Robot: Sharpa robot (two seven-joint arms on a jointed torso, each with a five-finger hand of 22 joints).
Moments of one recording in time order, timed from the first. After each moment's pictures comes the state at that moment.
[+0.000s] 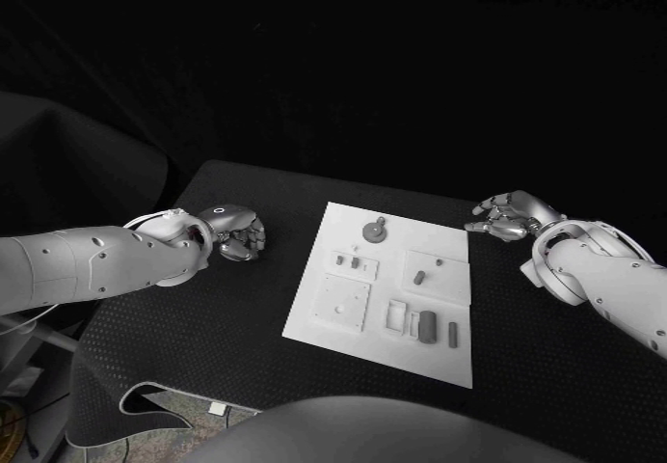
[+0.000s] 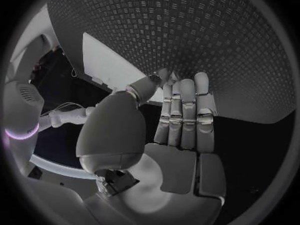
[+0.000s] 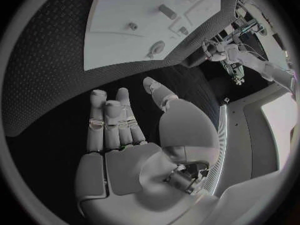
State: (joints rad) left arm 1.09 -1.06 -0.24 1.26 -1.40 -0.43 0.16; left_hand 1.21 -0.17 0.74 -0.28 0.05 1.06 0.09 0.37 0.52 1.32 0.04 0.16 0.29 1.13 -0.06 0.98 0.57 0.02 1.26 -0.15 0.11 1.31; right arm 1.05 -0.55 0.08 0.96 -1.24 -0.29 0.00; right_hand 1.02 -0.12 0.45 -0.19 0.26 0.76 0.18 0.24 0.45 0.91 0.08 0.97 0.73 1.05 -0.03 1.43 0.69 0.25 1.04 0.01 0.95 1.31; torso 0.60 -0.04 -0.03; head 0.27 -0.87
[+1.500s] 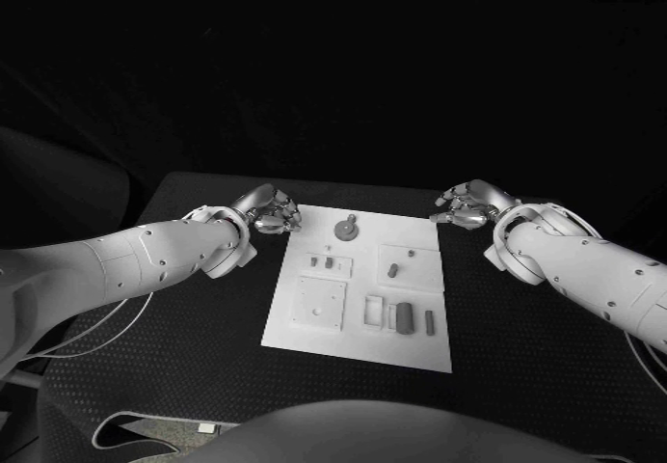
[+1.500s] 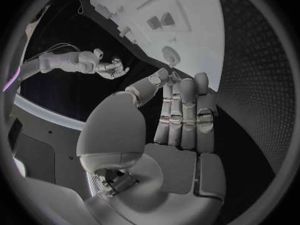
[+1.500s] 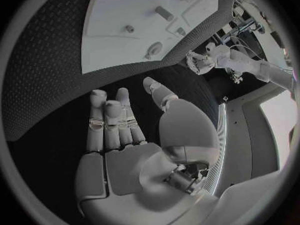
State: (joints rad) left arm 1.11 -0.72 -0.22 1.02 -0.79 -0.44 0.33; left_hand 1.19 -0.16 0.74 -0.29 0.05 1.05 0.10 0.37 0.52 1.32 0.04 0.13 0.29 1.13 -0.06 0.97 0.59 0.02 1.26 -0.15 0.11 1.31; right arm 1.05 -0.55 0.08 0.98 -1.24 -0.28 0.00; right_hand 1.02 -0.12 0.45 -0.19 0.26 0.76 0.18 0.24 0.45 0.91 0.08 0.97 0.73 1.05 -0.03 1.43 0.69 0.25 1.04 0.01 0.95 1.31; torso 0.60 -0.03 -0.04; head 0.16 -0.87
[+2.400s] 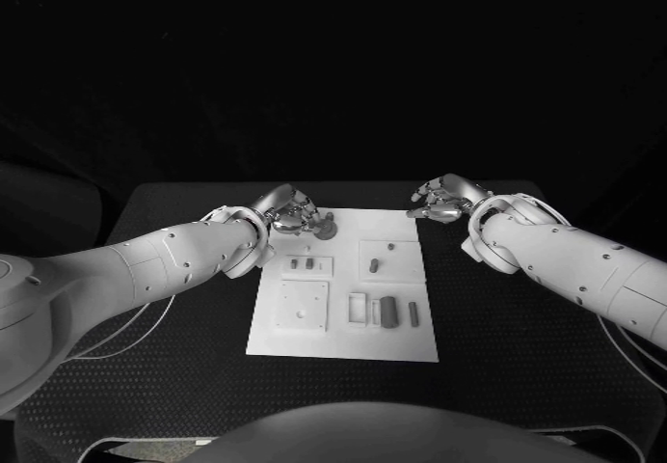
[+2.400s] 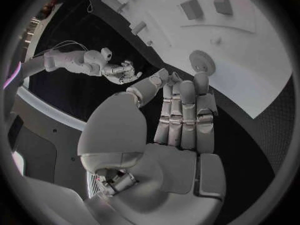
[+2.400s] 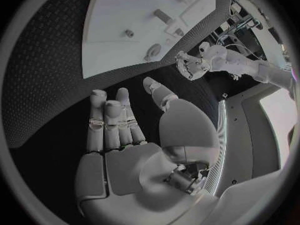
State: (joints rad) left arm 1.11 -0.54 -0.21 0.91 -0.78 -0.37 0.36; left_hand 1.21 -0.13 0.69 -0.29 0.05 1.04 0.10 0.36 0.53 1.32 0.05 0.10 0.29 1.12 -0.06 1.03 0.68 0.02 1.28 -0.16 0.19 1.31; right arm 1.06 -0.55 0.08 1.00 -1.24 -0.28 0.00; right_hand 1.02 -0.12 0.45 -0.19 0.26 0.76 0.18 0.24 0.45 0.91 0.08 0.97 0.73 1.05 -0.03 1.43 0.69 0.25 1.04 0.01 0.95 1.31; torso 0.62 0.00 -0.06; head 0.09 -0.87
